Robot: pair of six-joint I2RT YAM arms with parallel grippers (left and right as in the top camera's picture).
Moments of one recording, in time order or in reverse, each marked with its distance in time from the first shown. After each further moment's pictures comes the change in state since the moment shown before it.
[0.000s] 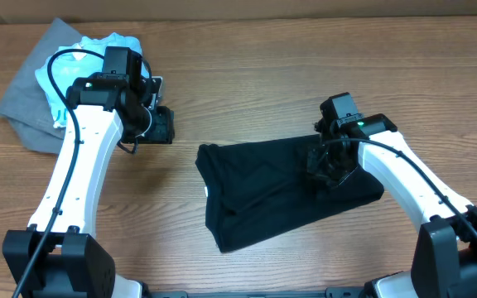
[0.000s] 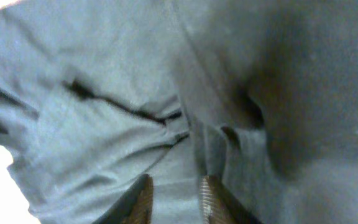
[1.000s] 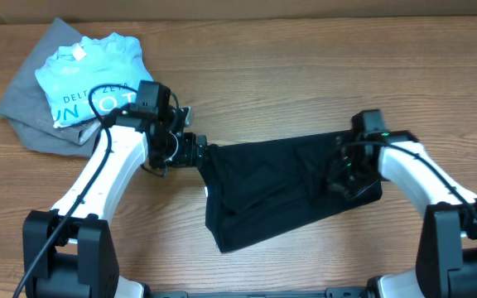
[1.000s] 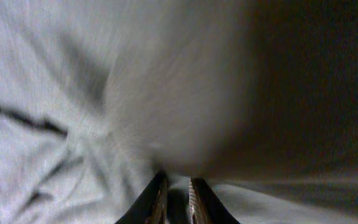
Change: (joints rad) left arm -0.091 0.000 -0.324 0.278 0.224 -0.105; right arm -0.171 0.015 -0.184 0.110 -0.088 -0.057
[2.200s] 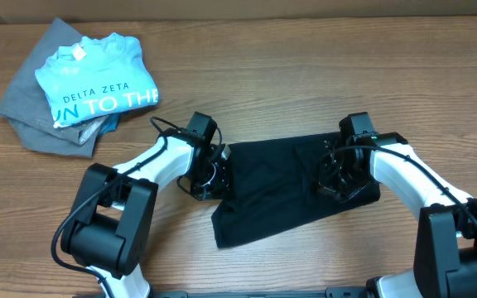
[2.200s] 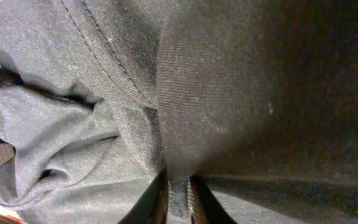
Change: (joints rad) left arm -0.214 0.221 -0.126 0.163 0.170 -0.254; right arm 0.048 0.000 -0.007 0.011 -0.053 0.004
